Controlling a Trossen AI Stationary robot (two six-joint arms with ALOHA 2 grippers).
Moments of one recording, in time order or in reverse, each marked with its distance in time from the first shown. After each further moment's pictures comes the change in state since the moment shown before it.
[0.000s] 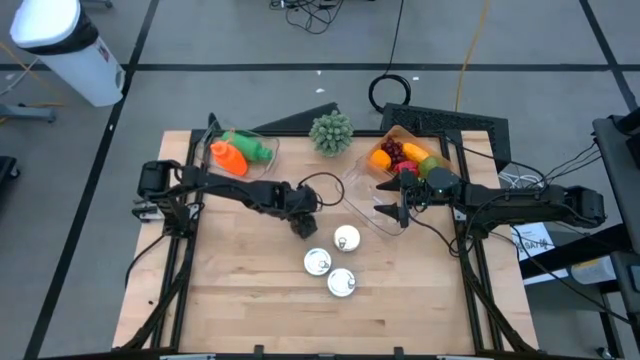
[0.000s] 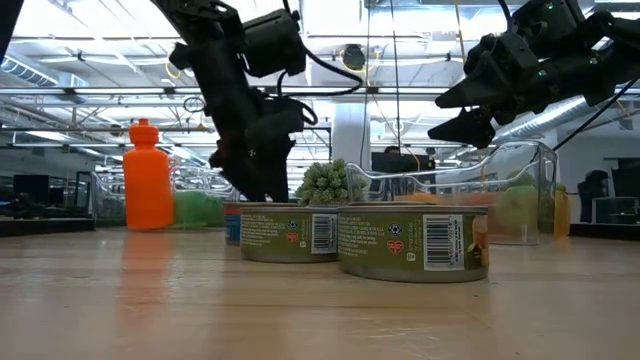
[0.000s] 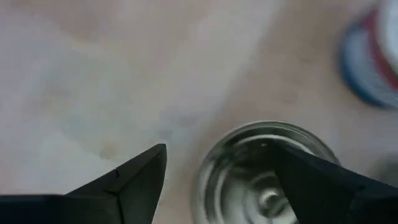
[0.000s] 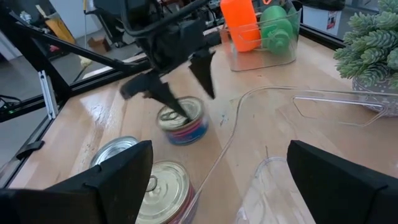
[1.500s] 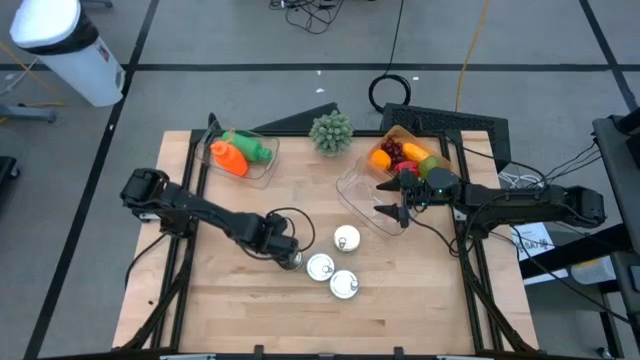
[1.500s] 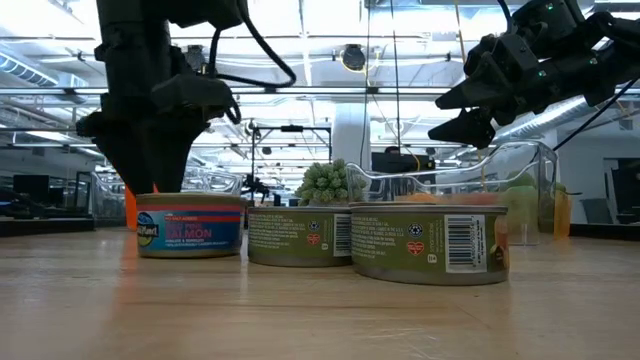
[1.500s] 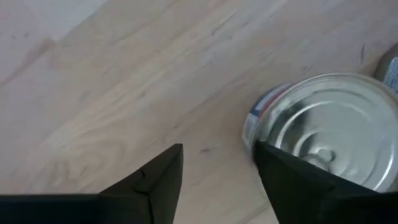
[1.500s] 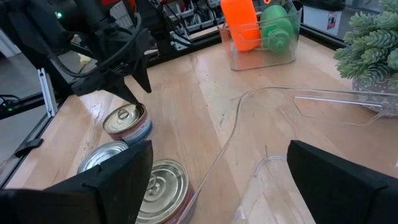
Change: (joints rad) left arm -0.319 -0.080 -0.011 -0.429 0.005 -0.751; right arm 0.000 0.000 0.000 -0.005 0.000 -0.009
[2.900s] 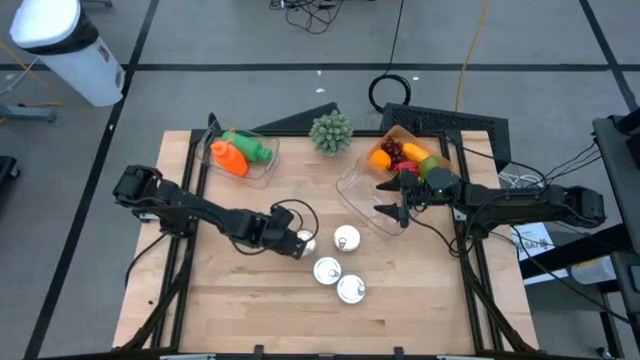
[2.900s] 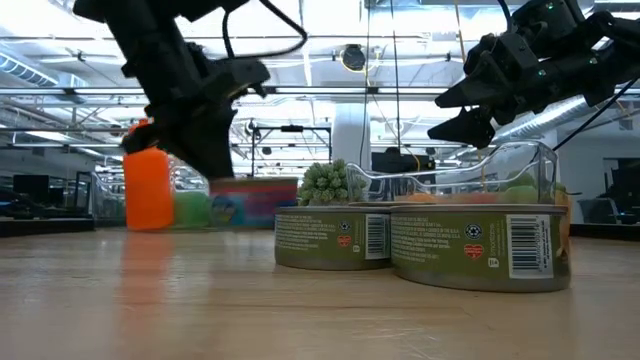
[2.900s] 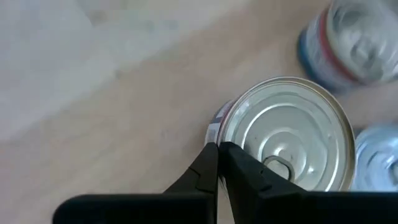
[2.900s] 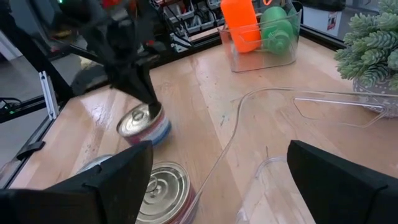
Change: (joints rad) left arm 0.021 -0.069 -0.122 0.412 -0.214 0.070; right arm 0.000 0.000 0.001 0.005 0.000 0.010
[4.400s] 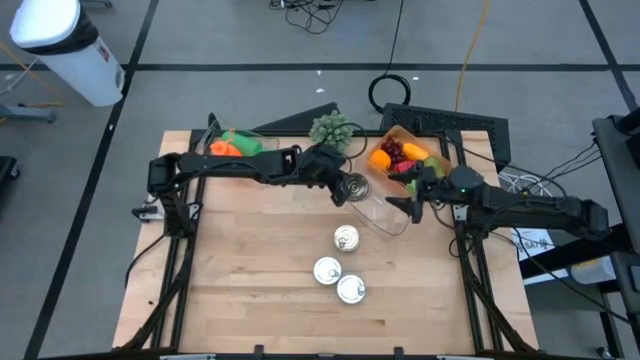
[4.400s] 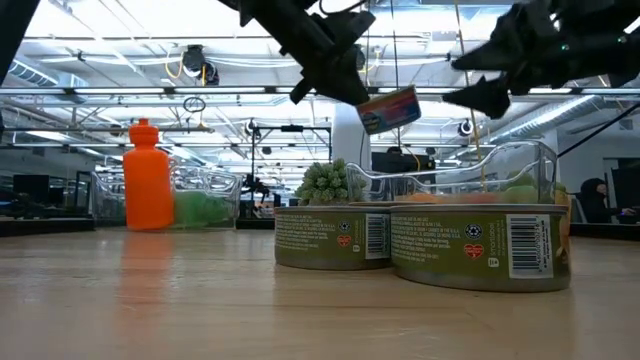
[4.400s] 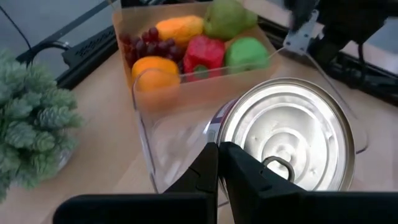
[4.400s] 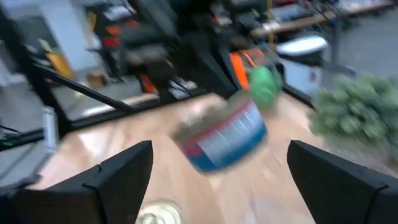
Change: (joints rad) left arm 0.415 0.203 0.558 0.138 0.223 0.854; right arm 0.000 -0.282 0.000 -0.109 0.071 -0.045
